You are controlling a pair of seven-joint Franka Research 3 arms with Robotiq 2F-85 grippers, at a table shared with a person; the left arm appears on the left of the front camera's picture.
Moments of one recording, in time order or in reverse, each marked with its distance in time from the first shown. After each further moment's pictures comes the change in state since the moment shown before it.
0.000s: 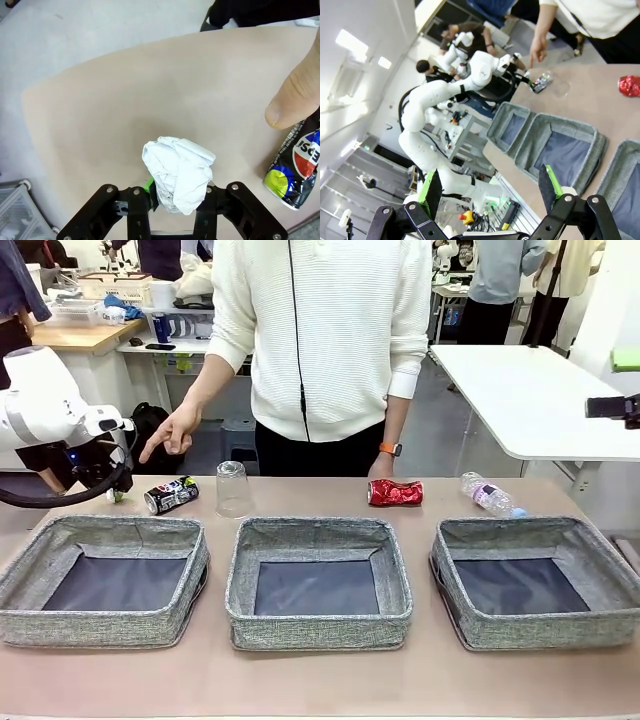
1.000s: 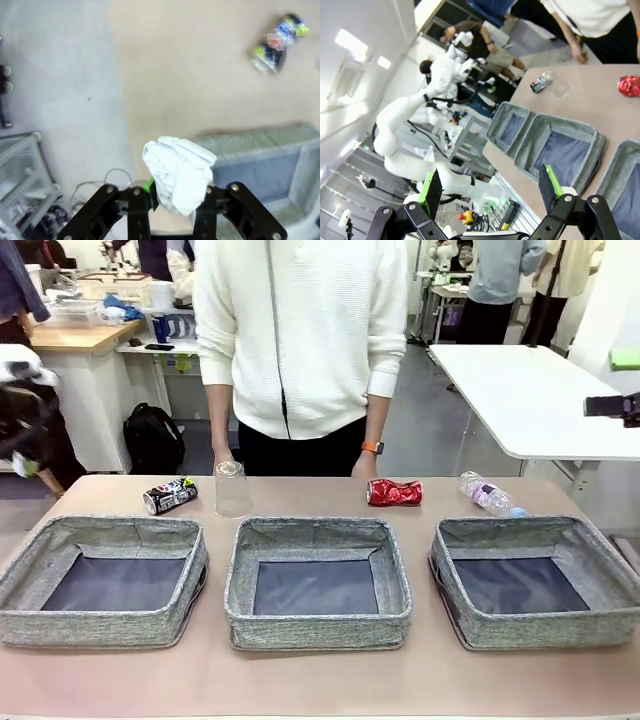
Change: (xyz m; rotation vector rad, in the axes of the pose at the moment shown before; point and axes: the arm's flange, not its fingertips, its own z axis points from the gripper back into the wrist) left arm -0.120 -0.017 0.198 0.072 0.036 0.096; right arm 0.001 0.000 0.000 -0.003 0.001 0.001
